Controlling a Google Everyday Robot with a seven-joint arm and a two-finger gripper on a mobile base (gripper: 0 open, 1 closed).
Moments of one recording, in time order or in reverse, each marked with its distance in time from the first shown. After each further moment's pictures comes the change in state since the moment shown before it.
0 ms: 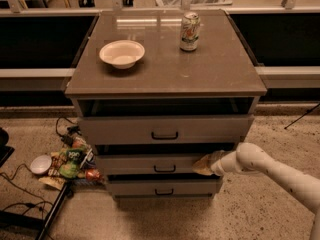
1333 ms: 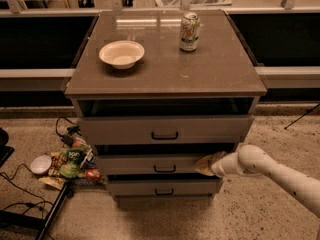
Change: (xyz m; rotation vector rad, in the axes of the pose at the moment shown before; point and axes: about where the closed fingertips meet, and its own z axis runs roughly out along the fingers) arm 0.002 0.008 -0.004 0.001 -0.001 -0.001
